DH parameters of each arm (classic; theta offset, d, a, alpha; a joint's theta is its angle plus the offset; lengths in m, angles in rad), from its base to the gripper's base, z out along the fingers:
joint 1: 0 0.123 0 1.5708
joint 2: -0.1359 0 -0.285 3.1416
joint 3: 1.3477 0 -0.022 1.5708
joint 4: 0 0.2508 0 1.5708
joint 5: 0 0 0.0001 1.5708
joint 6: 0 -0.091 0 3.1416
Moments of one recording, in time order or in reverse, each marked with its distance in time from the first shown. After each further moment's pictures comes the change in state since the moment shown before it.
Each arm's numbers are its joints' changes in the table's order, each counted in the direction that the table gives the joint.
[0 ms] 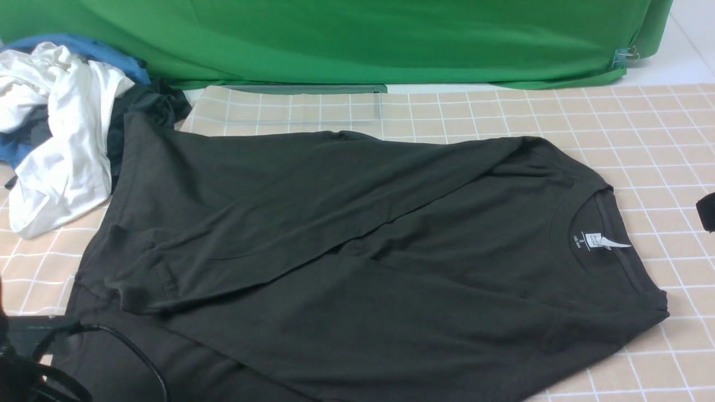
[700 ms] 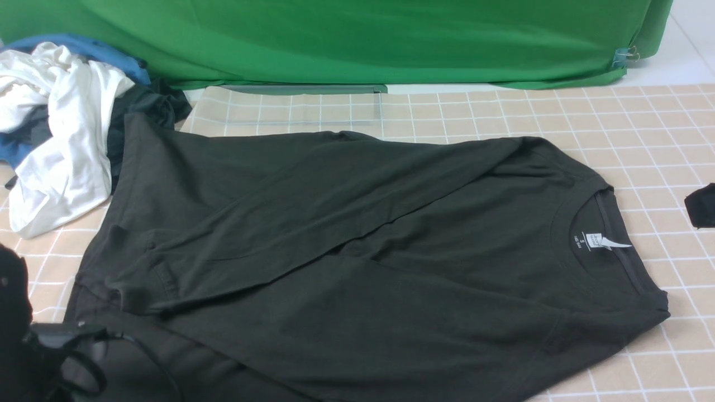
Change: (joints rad) right arm 0.000 0.000 0.000 0.053 0.003 0.030; left arm 0.001 -0.123 -0.054 -0.077 -0.017 -0.130
